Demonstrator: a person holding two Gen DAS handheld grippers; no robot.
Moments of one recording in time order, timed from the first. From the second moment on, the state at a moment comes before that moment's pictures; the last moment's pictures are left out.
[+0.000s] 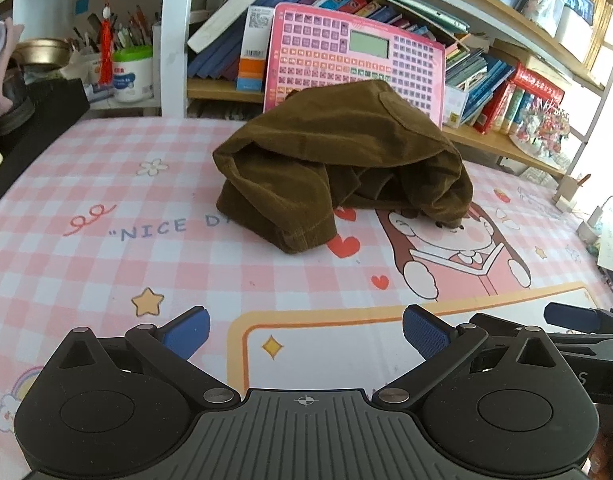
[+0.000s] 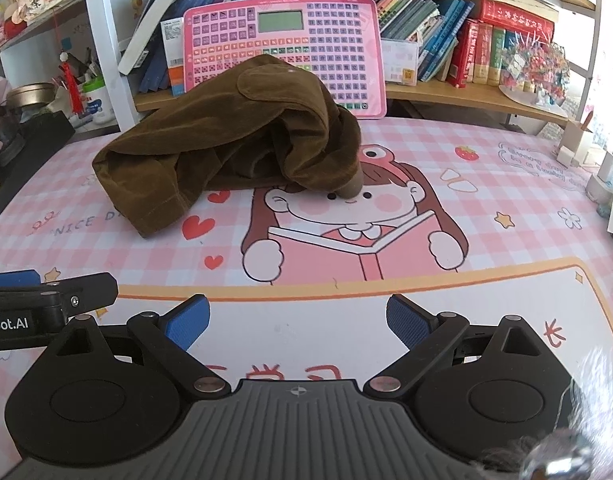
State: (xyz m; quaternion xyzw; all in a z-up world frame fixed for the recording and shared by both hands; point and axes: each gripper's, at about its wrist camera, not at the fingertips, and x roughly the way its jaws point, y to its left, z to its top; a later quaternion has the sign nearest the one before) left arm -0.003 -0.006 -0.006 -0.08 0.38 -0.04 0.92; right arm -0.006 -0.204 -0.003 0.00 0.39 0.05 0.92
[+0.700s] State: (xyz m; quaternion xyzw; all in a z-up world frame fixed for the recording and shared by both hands) left arm 0.020 -0.093 0.013 0.01 0.38 0.02 0.93; right arm 0.020 -0.296 -0.002 0.04 0.41 0.09 0.91
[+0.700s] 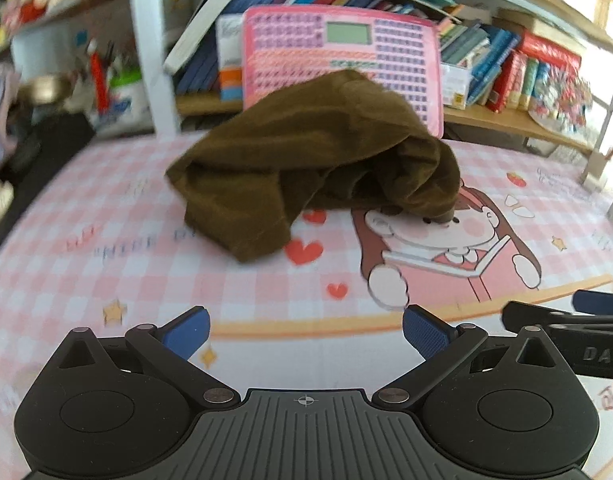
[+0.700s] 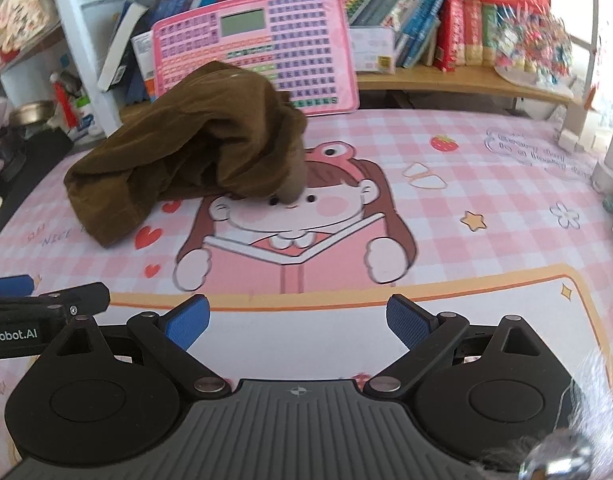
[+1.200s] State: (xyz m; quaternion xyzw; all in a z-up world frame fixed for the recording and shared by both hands) left arm 0.109 -0.134 0.003 0.26 0.33 0.03 0.91; right arm 0.072 -0.352 -0.004 0.28 0.46 0.13 0.83
